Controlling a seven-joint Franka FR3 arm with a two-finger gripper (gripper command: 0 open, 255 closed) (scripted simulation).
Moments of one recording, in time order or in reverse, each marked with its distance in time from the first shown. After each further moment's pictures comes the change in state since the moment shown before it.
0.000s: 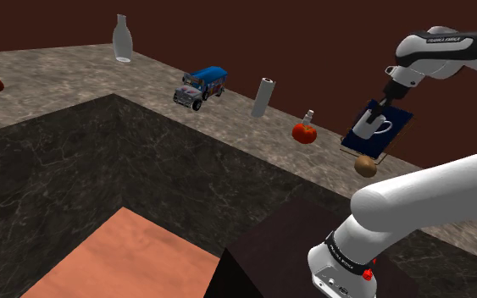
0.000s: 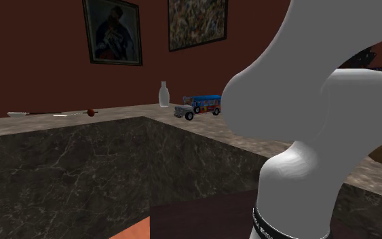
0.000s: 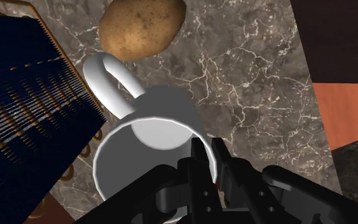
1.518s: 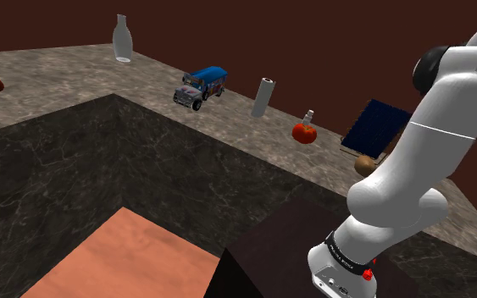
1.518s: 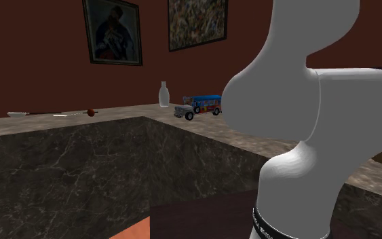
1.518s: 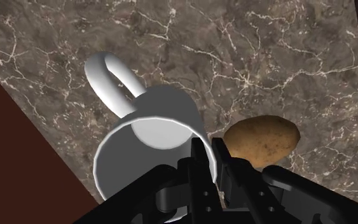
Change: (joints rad) arm -0.184 0.709 -0.513 0.521 0.522 -0.080 -0.843
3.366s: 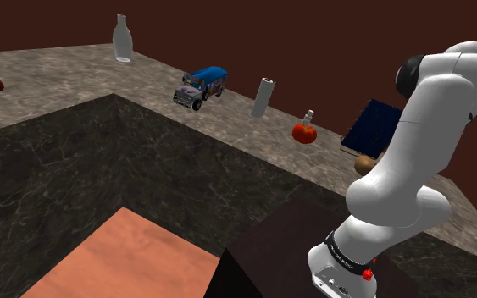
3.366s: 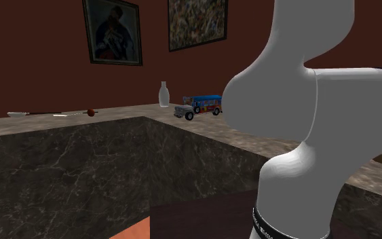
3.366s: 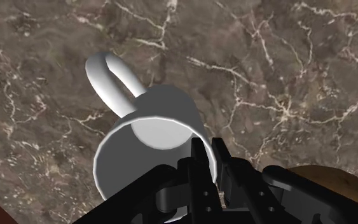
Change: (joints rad) arm -0.067 0.135 0.095 -0.253 0.160 0.313 -0.127
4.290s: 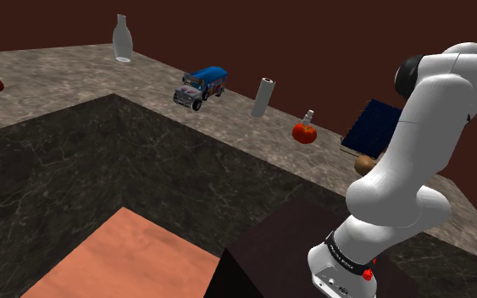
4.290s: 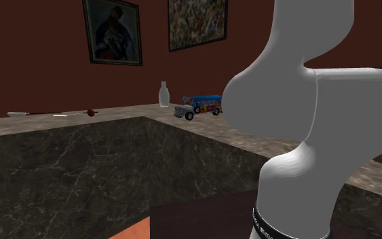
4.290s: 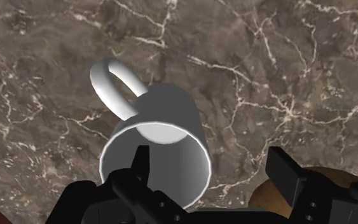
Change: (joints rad) arm -0.003 0.008 0.008 -0.006 0.010 0.012 -0.003
